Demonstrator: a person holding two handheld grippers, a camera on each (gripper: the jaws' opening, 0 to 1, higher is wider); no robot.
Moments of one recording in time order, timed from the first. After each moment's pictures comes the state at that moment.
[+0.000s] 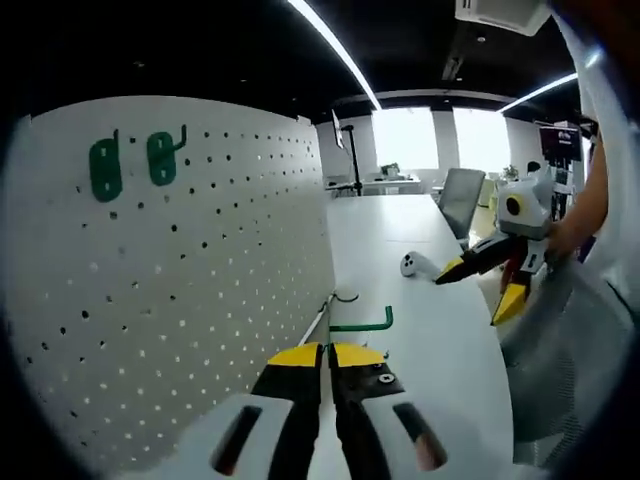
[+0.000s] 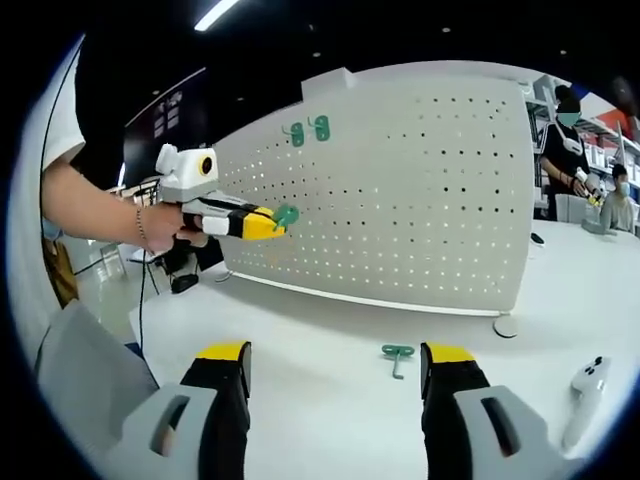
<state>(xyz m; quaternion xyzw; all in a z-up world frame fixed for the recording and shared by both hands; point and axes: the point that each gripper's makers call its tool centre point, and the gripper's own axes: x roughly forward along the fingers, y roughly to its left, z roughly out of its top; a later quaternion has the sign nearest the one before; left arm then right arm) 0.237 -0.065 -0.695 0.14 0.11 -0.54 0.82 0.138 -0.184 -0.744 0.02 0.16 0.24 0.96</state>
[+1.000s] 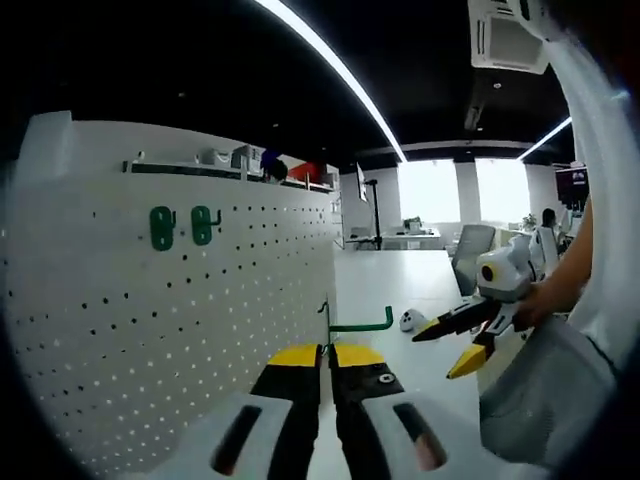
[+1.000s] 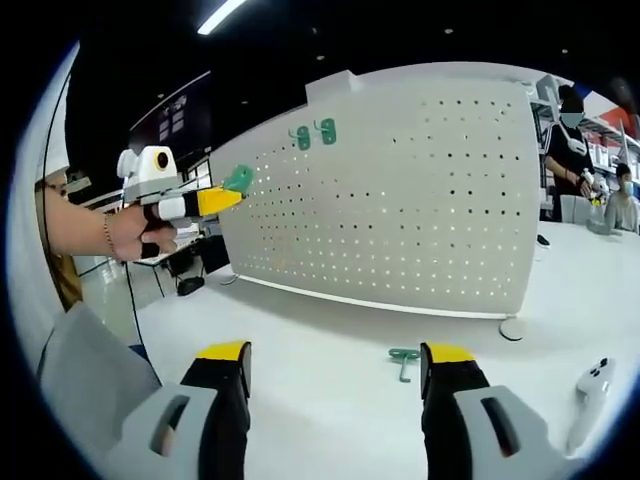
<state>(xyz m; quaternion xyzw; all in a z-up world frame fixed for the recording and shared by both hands) 0.198 -0.043 -0.645 0.05 0.04 -0.50 0.86 0.137 -0.178 -0.741 0.03 0.16 0.25 0.96</state>
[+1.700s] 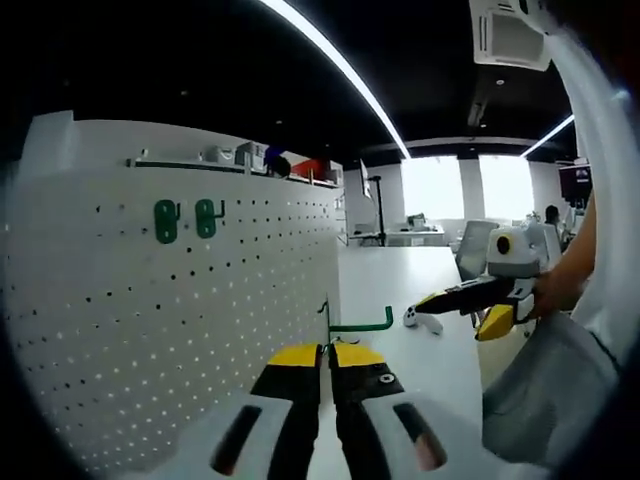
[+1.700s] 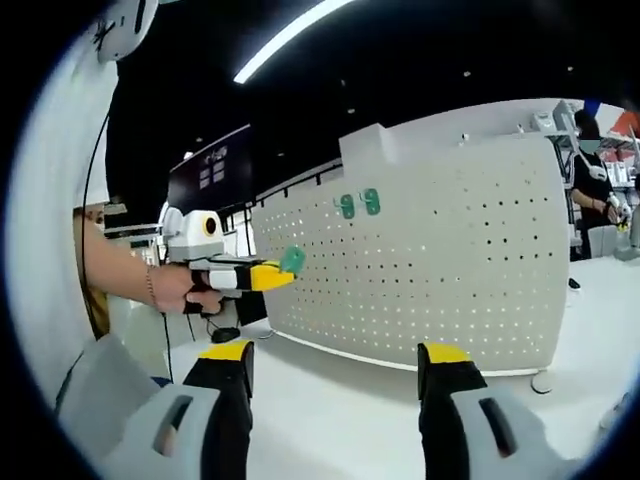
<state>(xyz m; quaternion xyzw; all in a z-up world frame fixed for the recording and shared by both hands) 0.199 -0.040 -0.650 0.05 0.04 -0.50 0.87 0.129 -0.145 -0.677 0.06 0.03 0.32 0.94</state>
